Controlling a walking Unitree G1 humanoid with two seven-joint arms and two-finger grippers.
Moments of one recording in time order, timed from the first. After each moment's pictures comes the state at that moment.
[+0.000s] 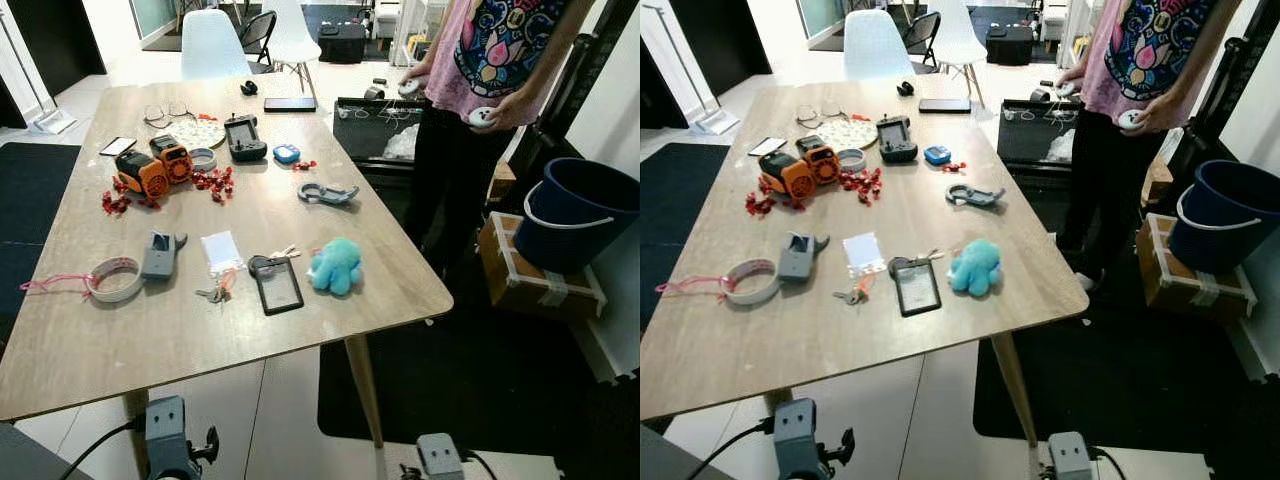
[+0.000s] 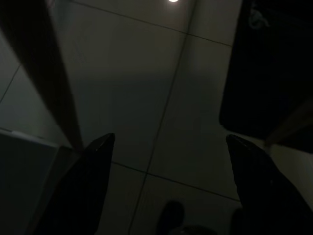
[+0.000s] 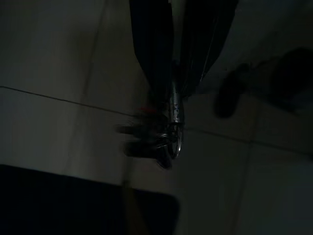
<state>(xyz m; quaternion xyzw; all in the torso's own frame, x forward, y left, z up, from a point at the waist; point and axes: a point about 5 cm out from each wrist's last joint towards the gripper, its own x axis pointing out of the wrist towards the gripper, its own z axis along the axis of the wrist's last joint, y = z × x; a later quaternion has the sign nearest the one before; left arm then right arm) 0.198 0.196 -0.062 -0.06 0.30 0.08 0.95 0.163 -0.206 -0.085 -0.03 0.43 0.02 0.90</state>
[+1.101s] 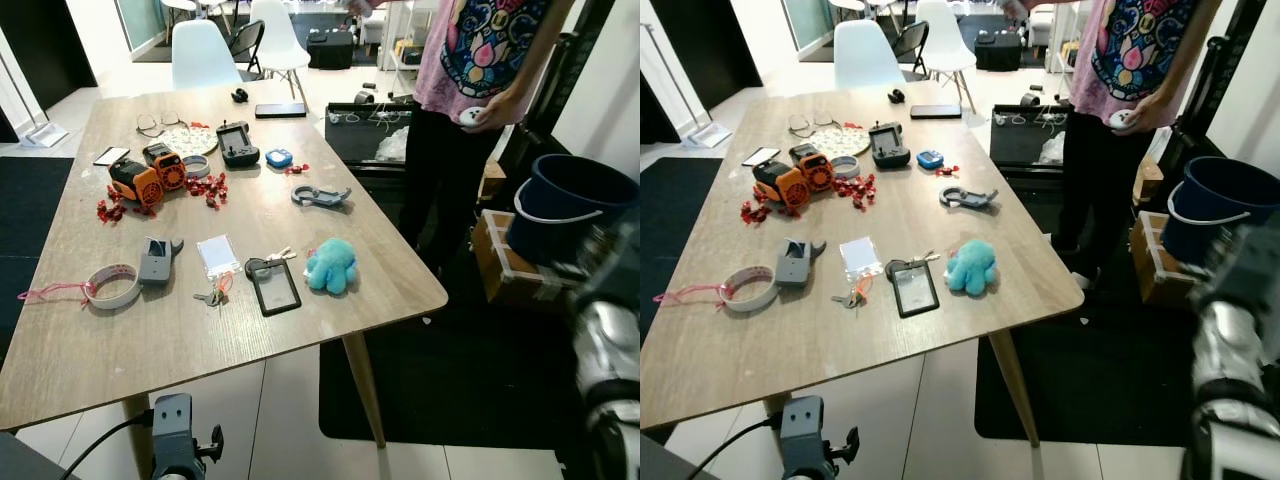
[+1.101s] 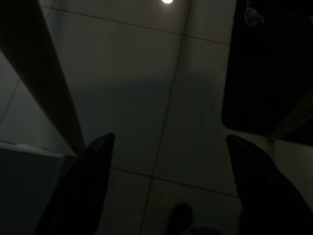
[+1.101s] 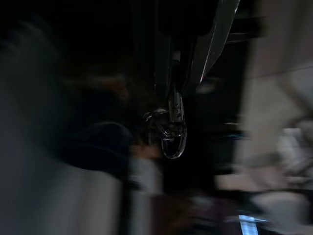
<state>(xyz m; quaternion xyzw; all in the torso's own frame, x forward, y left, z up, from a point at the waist) 0.200 0.193 -0.061 -0.05 0.30 0.07 0.95 0.349 -0.318 0.168 0.00 -0.06 -0.15 0.99</state>
